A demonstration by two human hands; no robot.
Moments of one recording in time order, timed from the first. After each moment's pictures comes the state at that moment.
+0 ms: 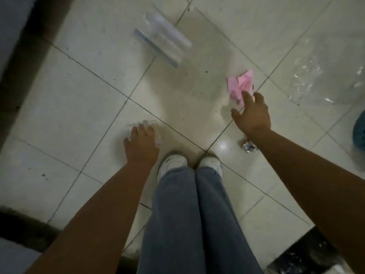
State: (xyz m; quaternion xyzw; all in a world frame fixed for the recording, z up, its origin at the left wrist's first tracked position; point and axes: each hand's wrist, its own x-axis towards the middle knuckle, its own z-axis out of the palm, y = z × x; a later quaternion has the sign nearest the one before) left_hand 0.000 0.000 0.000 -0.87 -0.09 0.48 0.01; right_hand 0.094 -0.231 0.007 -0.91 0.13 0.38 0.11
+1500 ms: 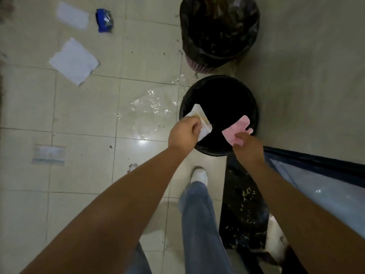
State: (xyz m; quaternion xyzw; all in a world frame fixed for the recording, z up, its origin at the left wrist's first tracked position) left_hand 0.105 -0.598 0.312 -0.86 0.12 0.37 -0.33; right_hand 0.013 -0.724 0.333 -0.79 0.46 0.27 0.31
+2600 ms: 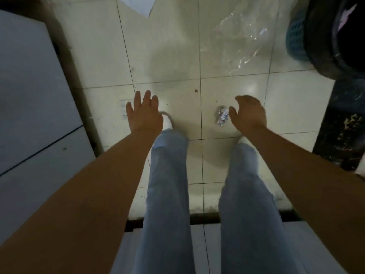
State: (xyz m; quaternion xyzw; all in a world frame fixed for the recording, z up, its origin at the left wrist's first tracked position) left_hand 0.256 -0.165 0.246 -0.85 0.22 0.46 0.17; right_hand 0.131 -0.358 0.241 -0.80 0.38 0.38 0.25
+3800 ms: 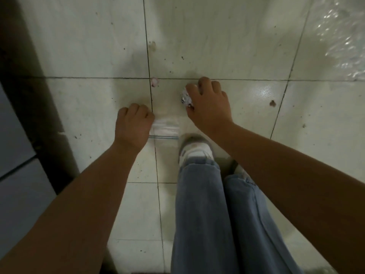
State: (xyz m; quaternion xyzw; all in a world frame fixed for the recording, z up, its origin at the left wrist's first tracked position) left_hand 0.296 0.010 -0.080 -0.83 0.40 0.35 0.16; right_hand 0.248 -0.166 -0.080 -0.90 0.16 0.32 0.26
